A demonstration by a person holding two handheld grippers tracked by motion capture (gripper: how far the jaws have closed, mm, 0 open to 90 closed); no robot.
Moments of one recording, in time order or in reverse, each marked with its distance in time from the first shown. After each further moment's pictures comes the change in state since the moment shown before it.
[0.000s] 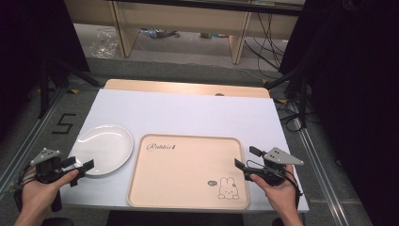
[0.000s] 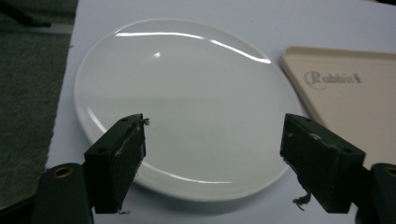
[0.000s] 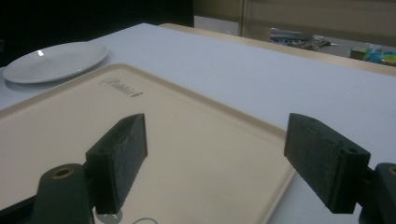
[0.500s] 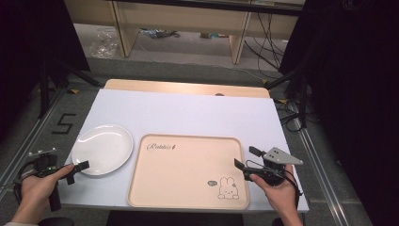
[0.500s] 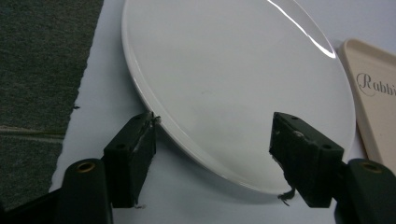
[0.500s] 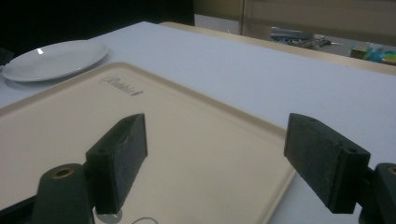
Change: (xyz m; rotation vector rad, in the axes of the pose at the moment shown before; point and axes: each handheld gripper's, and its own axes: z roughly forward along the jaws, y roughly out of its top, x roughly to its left) left arm 0.025 -0.002 0.016 0.098 0.006 -0.202; right arm 0.003 0.000 0.001 0.016 0.023 0.041
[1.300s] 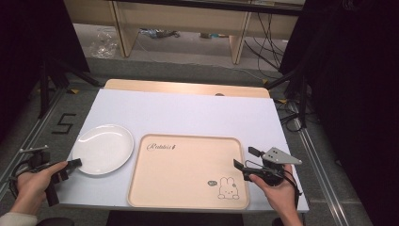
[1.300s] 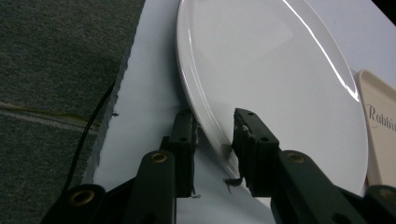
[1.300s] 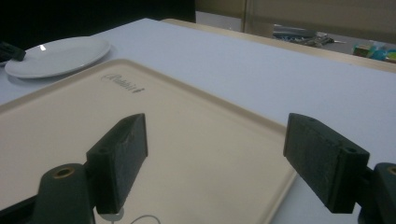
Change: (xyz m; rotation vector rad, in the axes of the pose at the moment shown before) left arm 0.029 0.010 0.009 0.016 -0.046 -0.170; right arm 0.000 0.000 0.001 0.015 -0.004 -0.021
